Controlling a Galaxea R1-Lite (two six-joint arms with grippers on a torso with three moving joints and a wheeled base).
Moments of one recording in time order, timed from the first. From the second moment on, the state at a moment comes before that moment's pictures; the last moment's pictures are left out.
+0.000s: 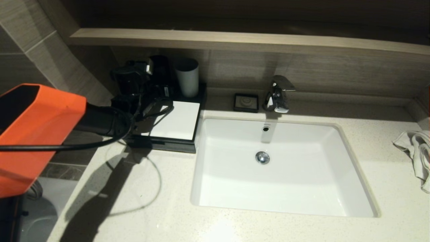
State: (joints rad) left arm -0.24 2.18 -1.54 -0.77 0.11 0.03; right arm 0.00 0.00 0.00 0.00 -0.01 0.04
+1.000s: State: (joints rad) left arm -0.24 2.03 -1.19 -0.94 0.13 0.02; right arm 0.00 0.00 0.00 0.00 -0.01 0.04
